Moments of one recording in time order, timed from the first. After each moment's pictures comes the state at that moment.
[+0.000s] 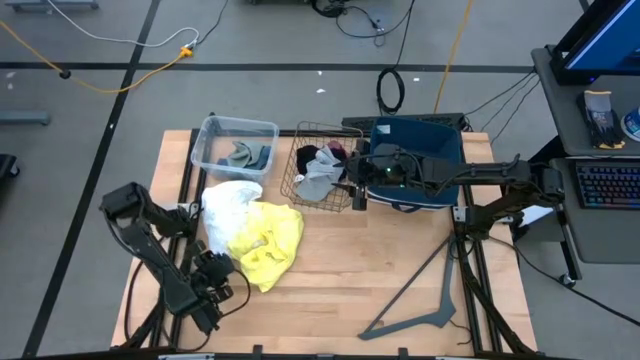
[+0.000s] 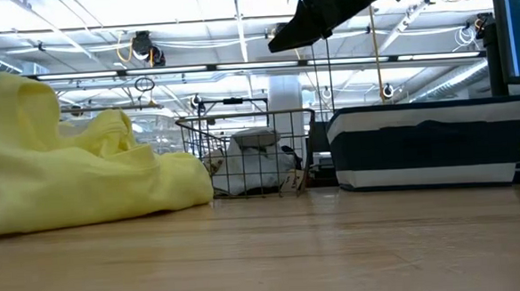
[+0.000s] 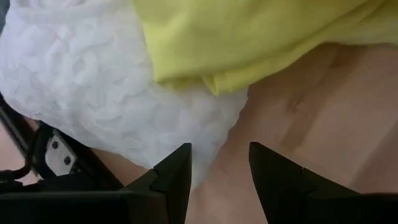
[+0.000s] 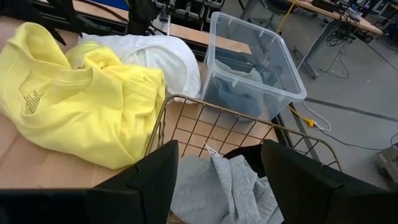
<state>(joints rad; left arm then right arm) -1.01 1.68 0.97 -1.34 -0.36 -1.57 -0.17 1.38 1.04 -0.05 0.03 -0.31</state>
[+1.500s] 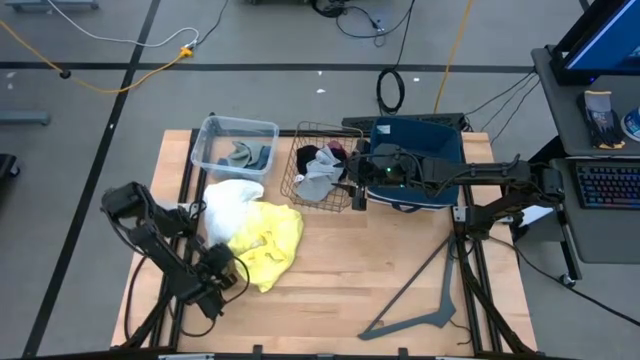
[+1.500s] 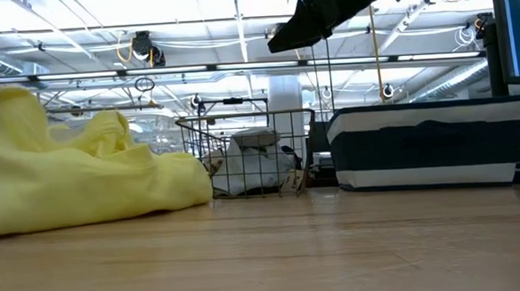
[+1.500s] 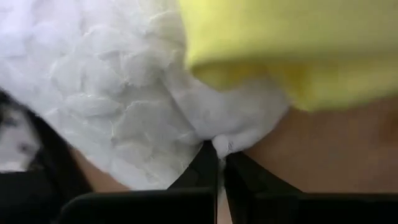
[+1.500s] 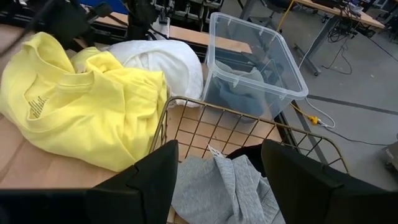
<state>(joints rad) -0.97 1.69 0.74 -1.05 -0.36 -1.71 -0.17 1.38 1.04 -0.05 0.03 -0.27</state>
